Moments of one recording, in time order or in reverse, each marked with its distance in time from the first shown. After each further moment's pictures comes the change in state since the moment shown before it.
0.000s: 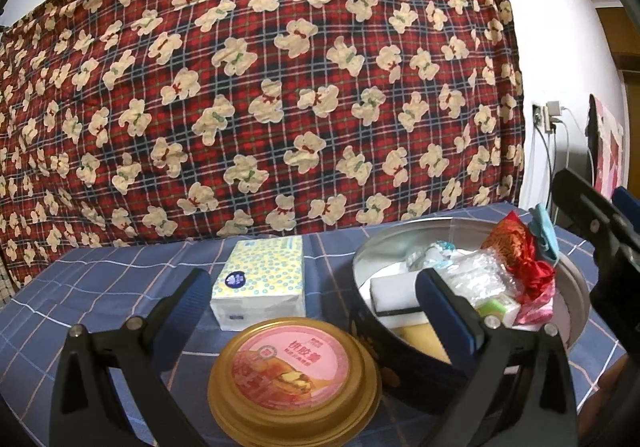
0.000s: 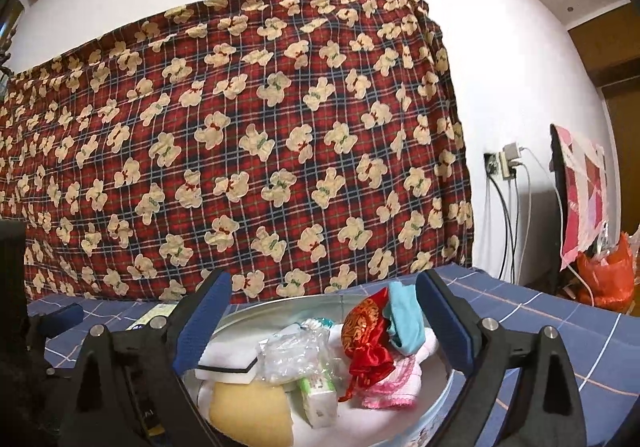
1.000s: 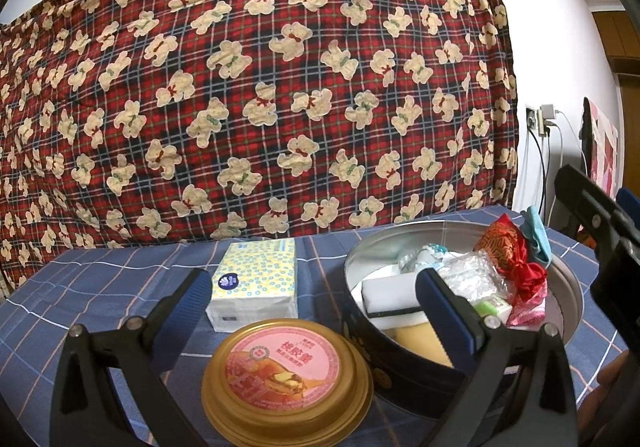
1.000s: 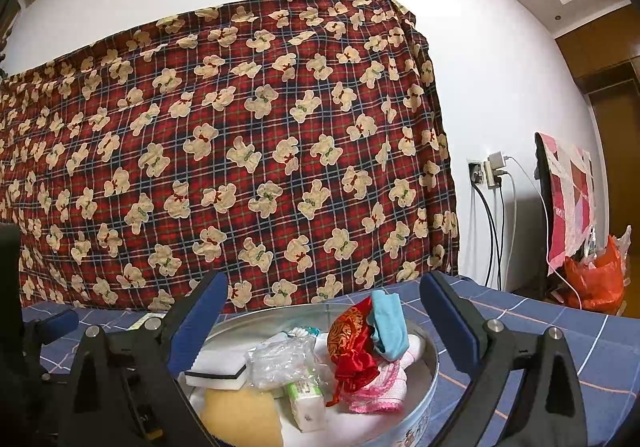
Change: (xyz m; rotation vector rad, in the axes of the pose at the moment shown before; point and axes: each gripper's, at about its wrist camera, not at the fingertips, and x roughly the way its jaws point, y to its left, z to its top) left arm -0.002 -0.001 0.001 -0.001 -0.006 -0.019; right arm -0.009 -0.003 0.002 0.007 -0.040 -0.051
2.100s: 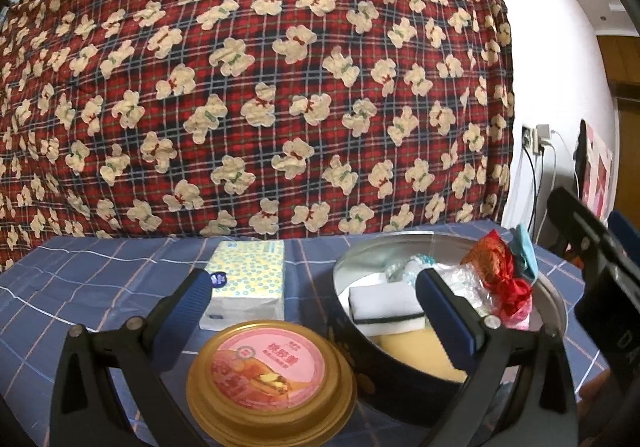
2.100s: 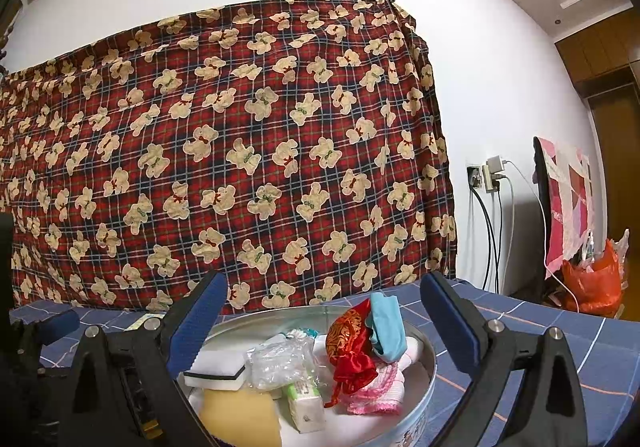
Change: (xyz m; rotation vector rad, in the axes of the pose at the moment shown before) left arm 0.001 0.005 0.002 -0.055 -0.001 -0.038; right arm 0.000 -0.001 0.000 -0.002 0.000 0.004
